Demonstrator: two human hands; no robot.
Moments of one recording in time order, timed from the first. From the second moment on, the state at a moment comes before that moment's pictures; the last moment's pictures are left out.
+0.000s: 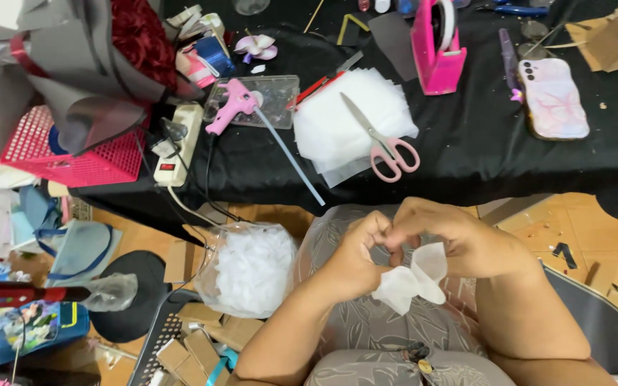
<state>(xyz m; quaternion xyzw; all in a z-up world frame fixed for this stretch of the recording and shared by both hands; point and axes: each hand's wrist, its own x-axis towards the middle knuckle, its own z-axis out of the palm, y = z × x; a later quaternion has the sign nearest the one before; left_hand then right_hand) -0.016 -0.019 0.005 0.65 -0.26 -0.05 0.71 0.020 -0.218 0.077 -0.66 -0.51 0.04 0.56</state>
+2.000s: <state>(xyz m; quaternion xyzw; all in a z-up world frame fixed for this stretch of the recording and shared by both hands) -0.012 -0.017 0.028 0.57 -0.30 0.07 0.76 0.005 -0.223 0.059 -0.67 -0.42 -0.10 0.60</state>
